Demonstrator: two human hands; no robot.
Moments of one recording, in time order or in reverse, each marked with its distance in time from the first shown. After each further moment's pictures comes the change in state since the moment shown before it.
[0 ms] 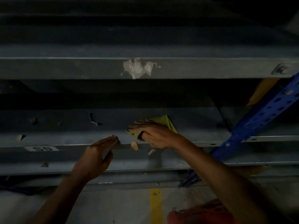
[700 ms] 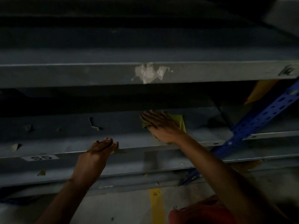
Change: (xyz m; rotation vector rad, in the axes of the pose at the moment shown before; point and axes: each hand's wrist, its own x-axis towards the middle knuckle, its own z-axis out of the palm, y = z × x) left_hand 0.002 -0.038 0.011 0.194 0.114 0.096; right_hand 0.010 0.018 -0.004 -0.270 0.116 0.345
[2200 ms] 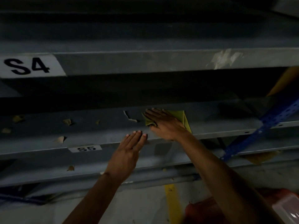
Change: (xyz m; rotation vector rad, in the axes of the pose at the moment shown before) left_hand -0.027 -0.039 -0.010 -0.002 -0.126 0.134; right_hand 0.041 -0.119 0.030 -0.071 0.051 -0.023
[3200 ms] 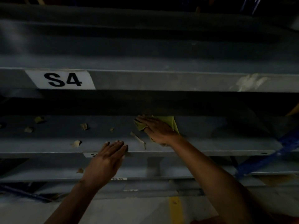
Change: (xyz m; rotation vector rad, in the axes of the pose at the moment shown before) left_hand -0.044 -0.081 -0.033 -0.043 0.133 -0.096; right_hand 0.058 -0.053 -0.011 0.266 -0.082 -0.074
